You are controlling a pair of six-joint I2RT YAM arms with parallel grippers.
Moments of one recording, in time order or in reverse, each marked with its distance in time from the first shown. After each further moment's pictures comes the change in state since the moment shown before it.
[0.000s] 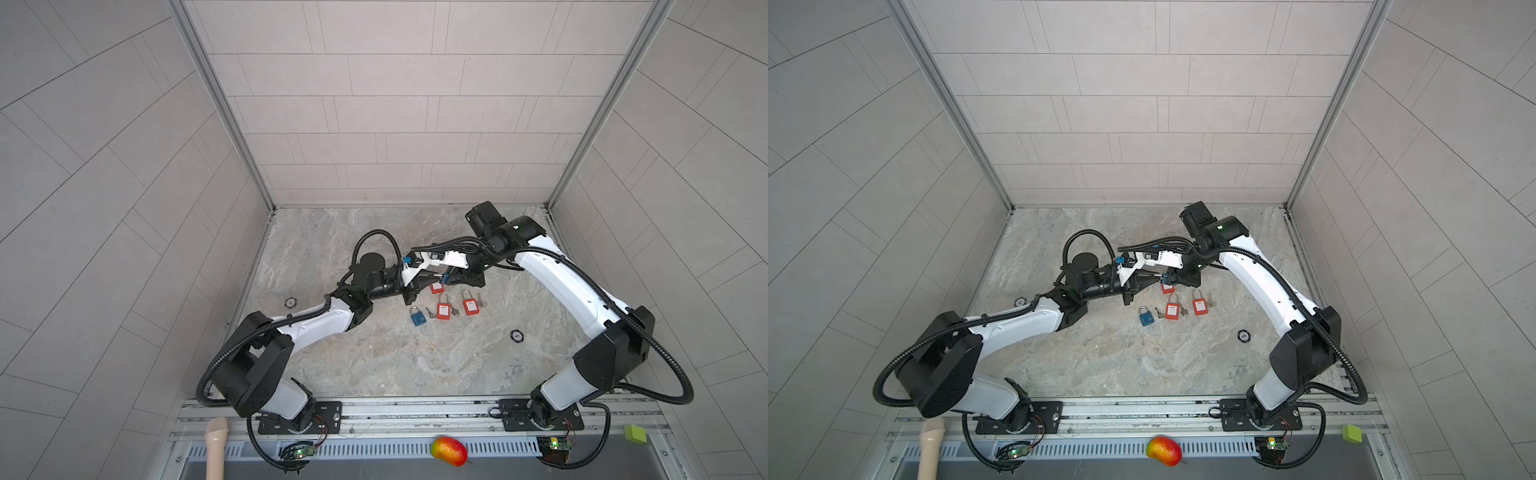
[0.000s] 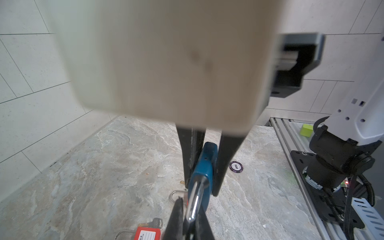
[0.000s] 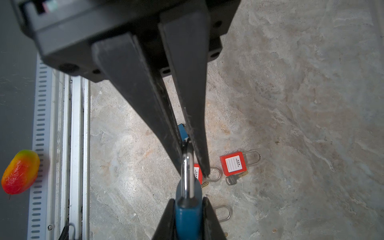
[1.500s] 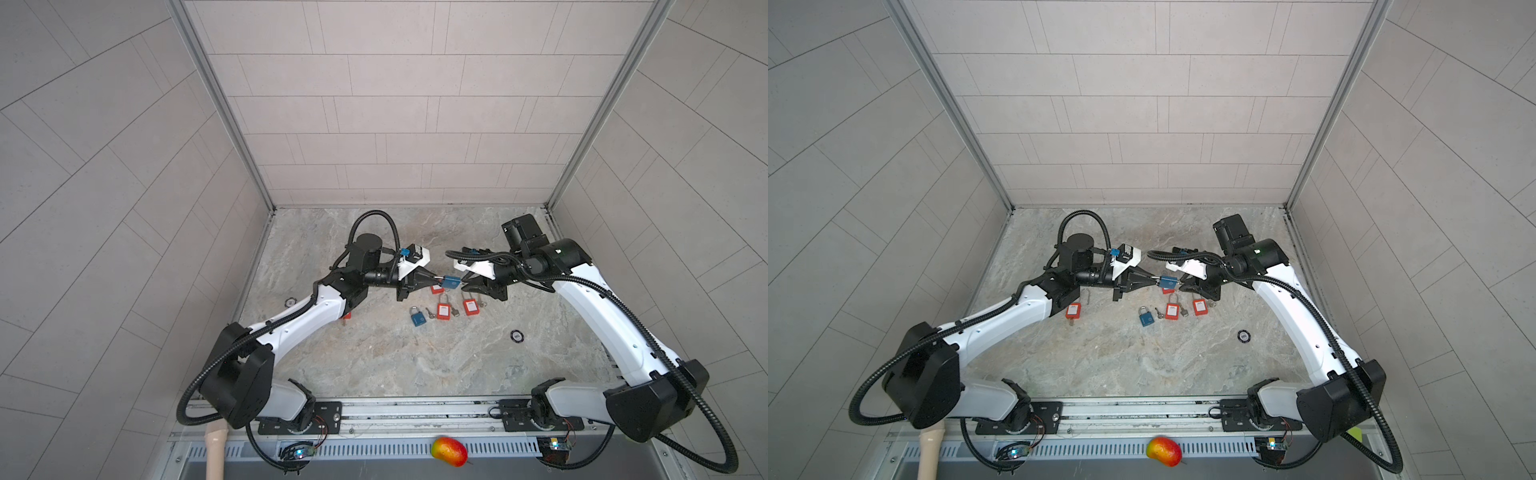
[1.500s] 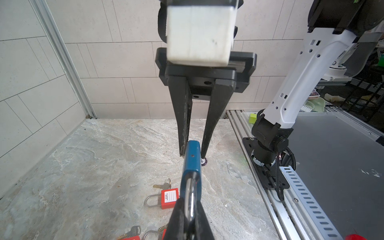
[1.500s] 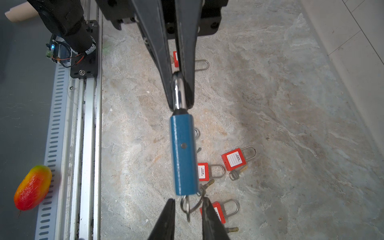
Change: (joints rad) left arm 0.069 -0.063 0.183 -0.394 0.294 0.156; right arm -0.129 -0.285 -0.242 0.086 -0.140 0.032
